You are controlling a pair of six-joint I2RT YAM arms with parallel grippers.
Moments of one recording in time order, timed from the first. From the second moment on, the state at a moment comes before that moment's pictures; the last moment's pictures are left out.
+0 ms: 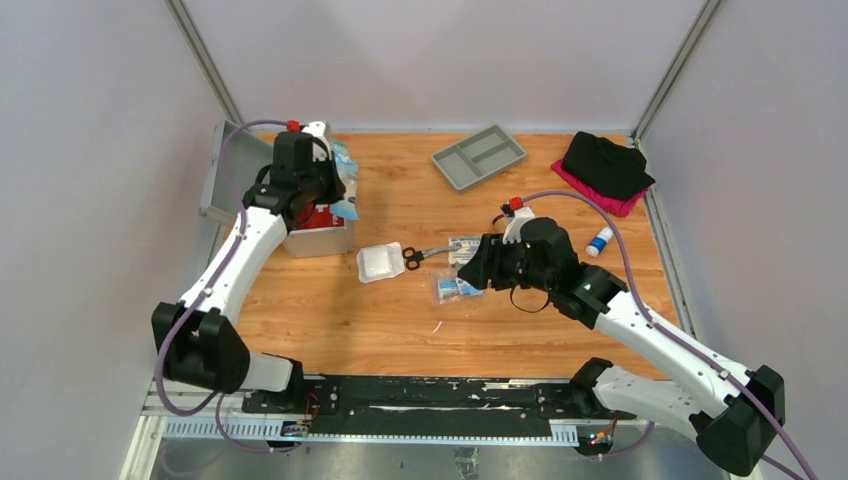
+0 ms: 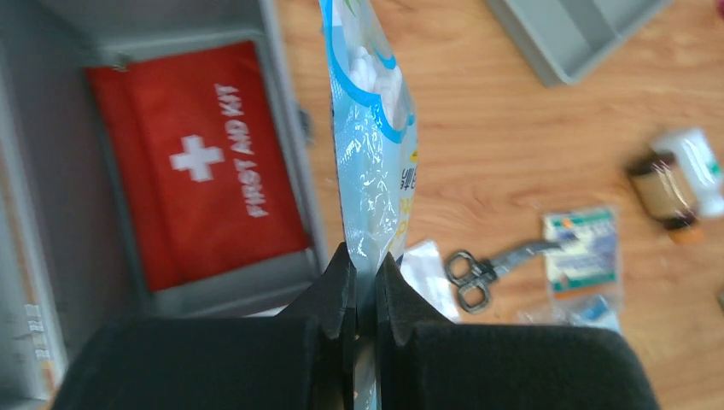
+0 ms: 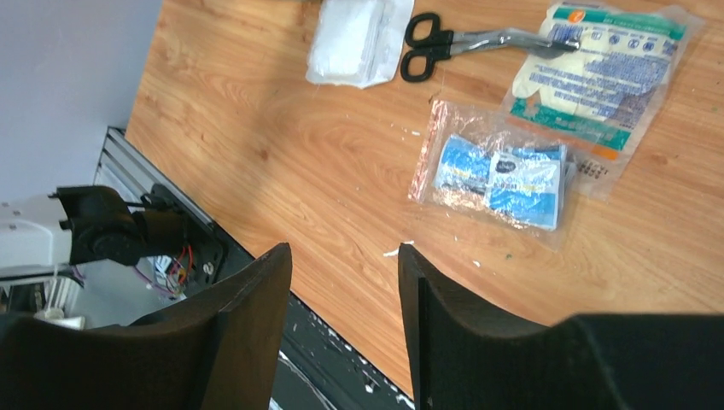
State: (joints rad) left arm -0.23 1.34 1.19 -0.44 0.07 -0.24; right arm 0.73 0.95 0.79 -0.33 -0.14 0.59
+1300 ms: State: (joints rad) left arm -0.02 1.84 1.52 -0.65 -0.09 -0.08; right arm 0.73 0.97 0.77 -0.40 -0.20 0.56
